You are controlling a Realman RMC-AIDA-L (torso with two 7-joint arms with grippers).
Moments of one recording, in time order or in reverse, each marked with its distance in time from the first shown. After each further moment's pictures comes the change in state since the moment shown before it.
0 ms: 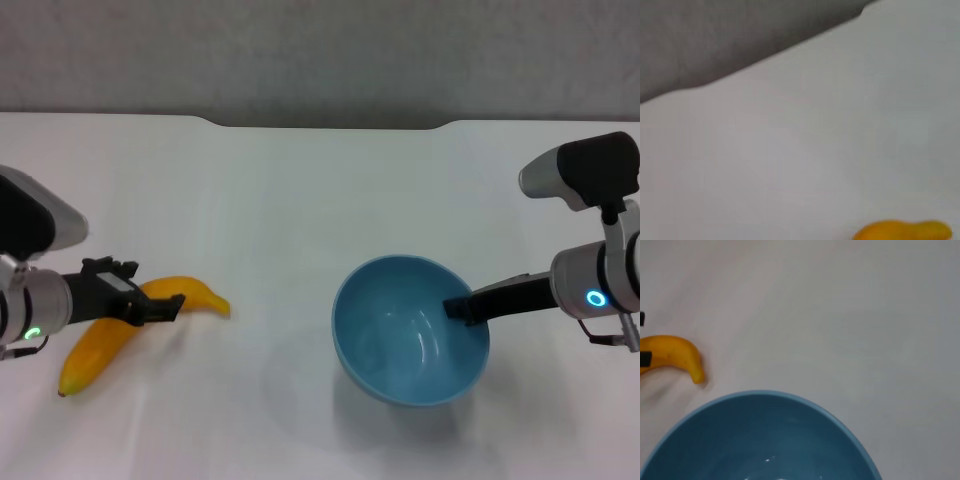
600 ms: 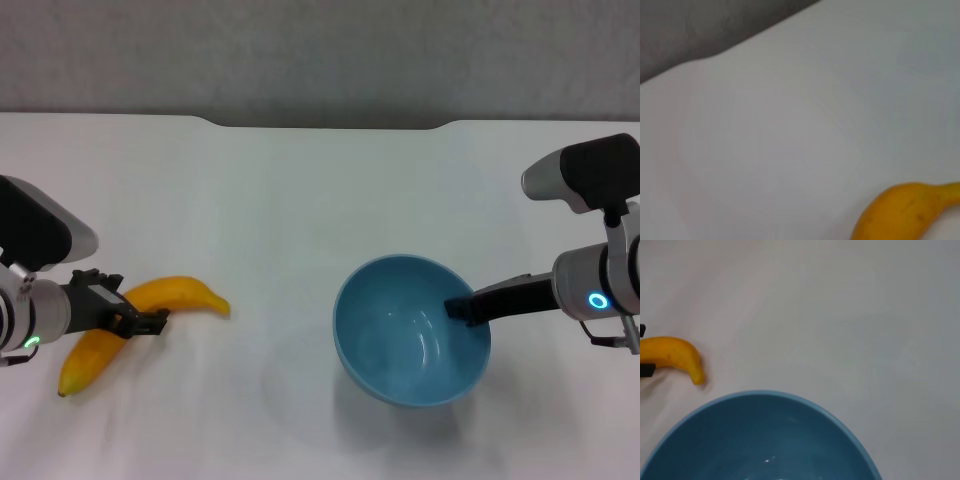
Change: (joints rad) left arm -0.018 -0.053 -0.111 0.012 0.297 0.044 -0.112; right arm -0.018 -0.001 -0.011 0.020 0.004 -0.007 -0.001
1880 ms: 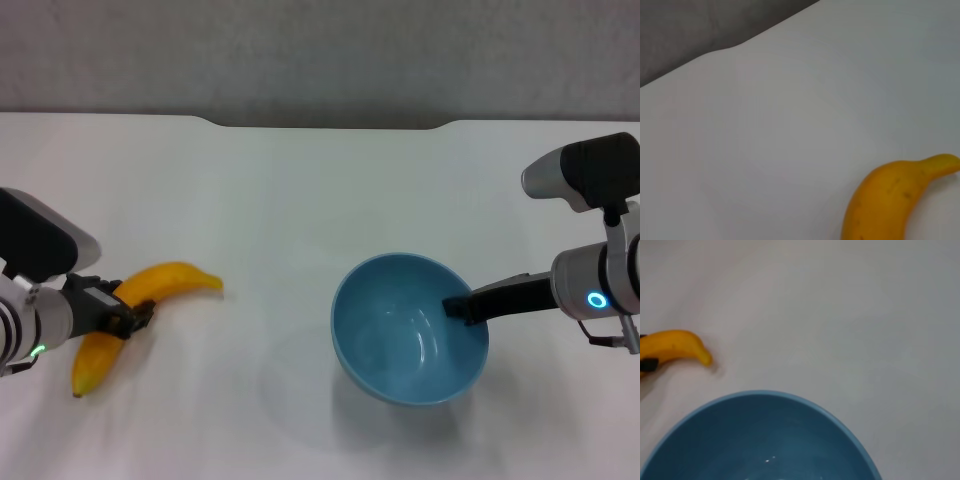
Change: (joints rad) left arm 0.043 -0.051 -0.012 -0.043 0.074 0.100 -0.044; right arm 0.000 0.000 0.000 0.000 0.012 -0.002 -0.002
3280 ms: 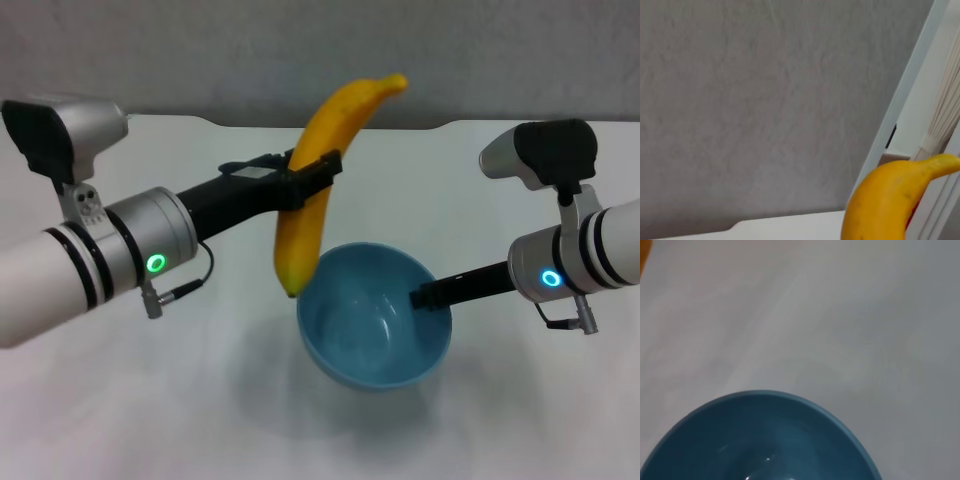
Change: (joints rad) left arm 0.147 -0.013 0.294 -0.444 -0.908 -0.172 0.044; right arm 0.162 0.000 -0.023 -0.198 0.067 -0.046 0.052
